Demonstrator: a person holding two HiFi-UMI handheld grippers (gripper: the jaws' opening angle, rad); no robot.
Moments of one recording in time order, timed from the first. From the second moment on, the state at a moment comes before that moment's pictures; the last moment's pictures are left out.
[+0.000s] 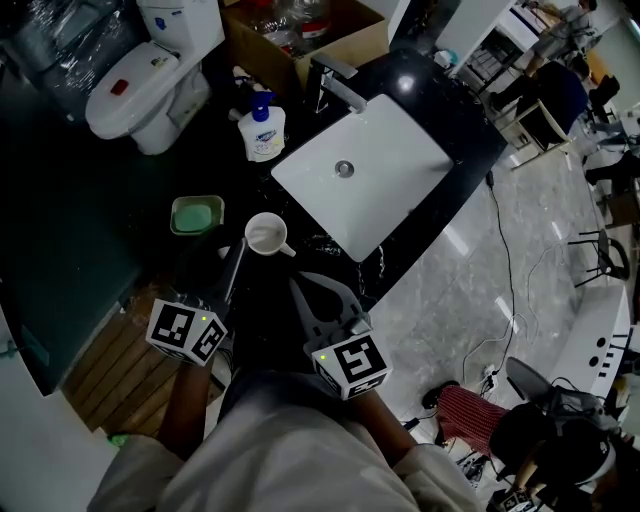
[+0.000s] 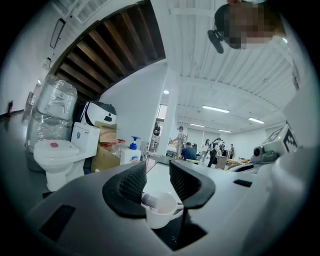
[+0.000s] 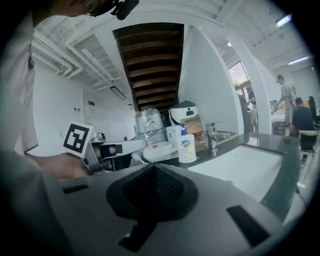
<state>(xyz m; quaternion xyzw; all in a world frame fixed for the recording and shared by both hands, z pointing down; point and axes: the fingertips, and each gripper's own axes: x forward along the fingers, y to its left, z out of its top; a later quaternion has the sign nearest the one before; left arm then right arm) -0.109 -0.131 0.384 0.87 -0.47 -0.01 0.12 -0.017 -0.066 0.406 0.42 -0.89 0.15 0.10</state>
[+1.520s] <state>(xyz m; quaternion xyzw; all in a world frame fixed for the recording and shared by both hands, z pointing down) -0.040 -0.060 0.365 0.90 -0.41 0.00 0.14 -0.006 -0.042 0.361 0.37 -0.92 0.10 0.04</state>
